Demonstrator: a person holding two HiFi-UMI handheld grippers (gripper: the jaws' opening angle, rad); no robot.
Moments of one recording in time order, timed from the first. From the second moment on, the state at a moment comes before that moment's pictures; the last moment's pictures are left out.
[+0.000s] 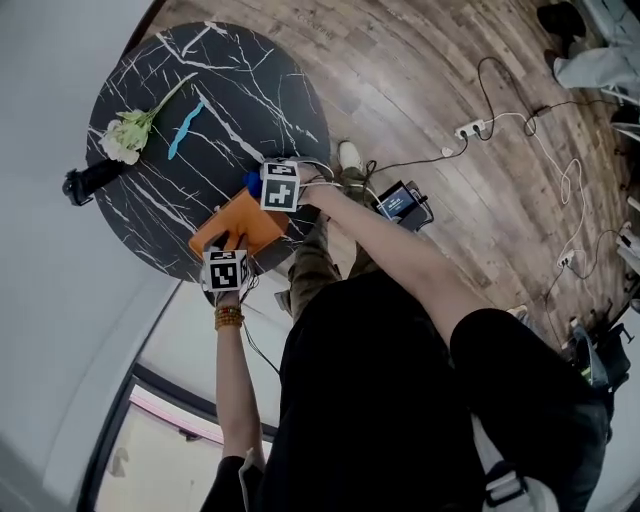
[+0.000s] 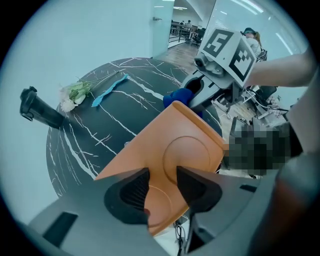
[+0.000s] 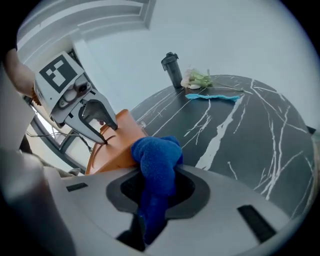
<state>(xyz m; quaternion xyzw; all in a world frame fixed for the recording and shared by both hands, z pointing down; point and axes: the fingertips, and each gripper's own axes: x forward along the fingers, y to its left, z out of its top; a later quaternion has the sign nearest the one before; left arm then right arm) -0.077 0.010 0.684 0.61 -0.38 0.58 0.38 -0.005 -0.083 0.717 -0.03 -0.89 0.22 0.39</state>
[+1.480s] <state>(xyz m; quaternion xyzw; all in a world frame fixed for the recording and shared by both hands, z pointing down) -0.199 0.058 0.682 0.70 -0.46 0.35 0.41 -0.052 -0.040 0.660 0.28 -0.79 0.26 0.47</state>
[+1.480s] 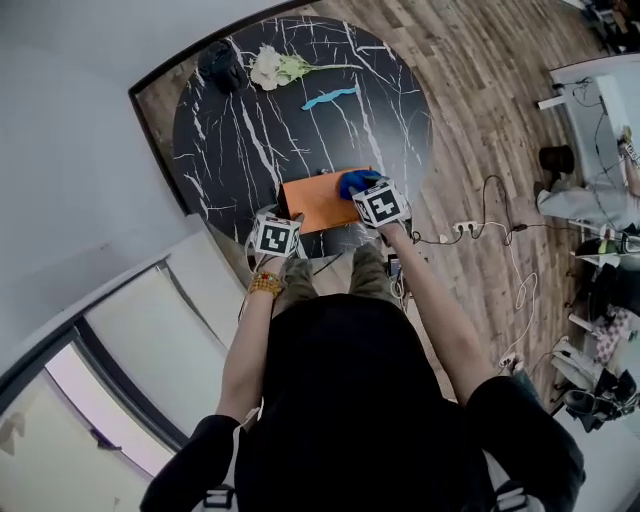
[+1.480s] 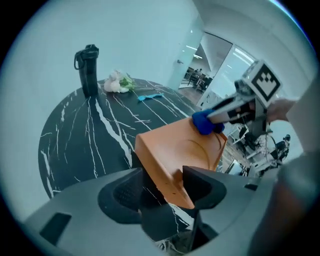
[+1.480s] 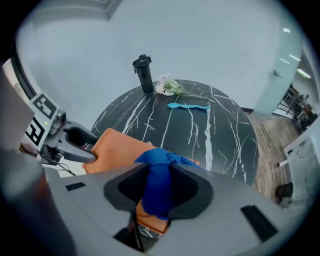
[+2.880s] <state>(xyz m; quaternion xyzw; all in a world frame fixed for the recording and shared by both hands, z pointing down) -0.191 0.038 0.666 0.74 -0.48 0.31 0.35 -0.103 -0.021 0.609 0.13 -0.89 0.28 0.32</state>
